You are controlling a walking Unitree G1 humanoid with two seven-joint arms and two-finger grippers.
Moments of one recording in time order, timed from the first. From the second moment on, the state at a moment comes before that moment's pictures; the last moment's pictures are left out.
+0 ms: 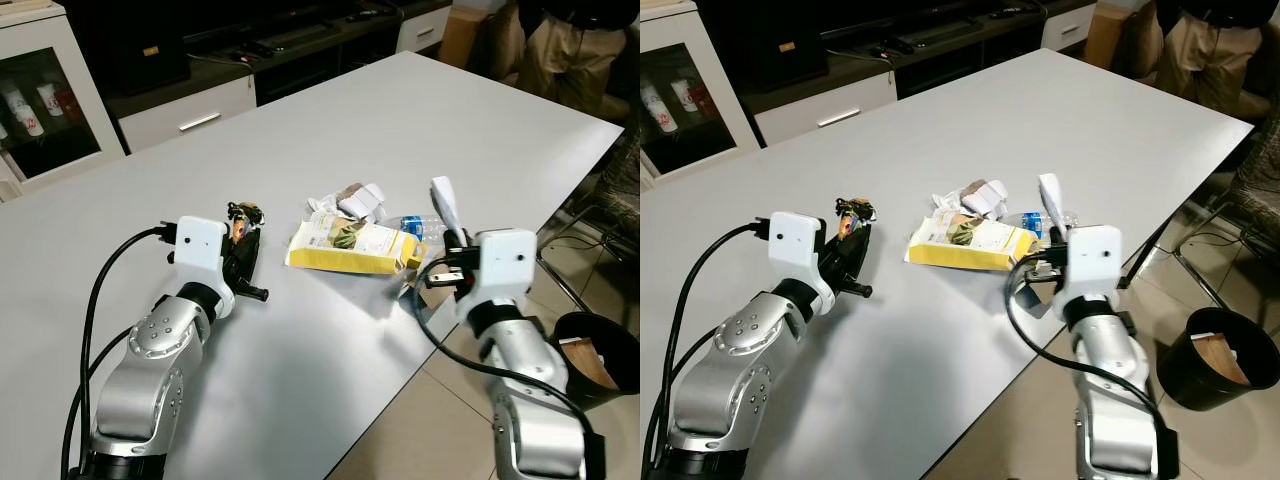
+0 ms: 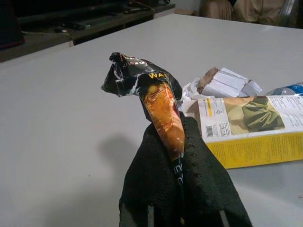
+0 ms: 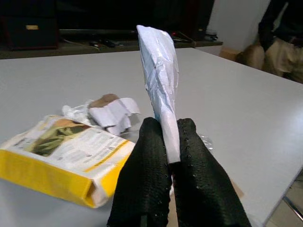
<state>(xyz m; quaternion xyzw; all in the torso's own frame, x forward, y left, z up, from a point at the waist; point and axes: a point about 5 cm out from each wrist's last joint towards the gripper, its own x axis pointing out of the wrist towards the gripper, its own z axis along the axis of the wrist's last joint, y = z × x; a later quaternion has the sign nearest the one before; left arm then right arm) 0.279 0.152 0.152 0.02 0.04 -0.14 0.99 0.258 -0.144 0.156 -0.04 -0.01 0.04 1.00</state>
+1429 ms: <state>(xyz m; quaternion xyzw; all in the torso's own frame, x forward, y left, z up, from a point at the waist) 0.287 0.157 0.203 0.05 -0.02 -0.13 0.99 0.250 -0.130 0.167 -0.02 -0.02 0.06 1.00</state>
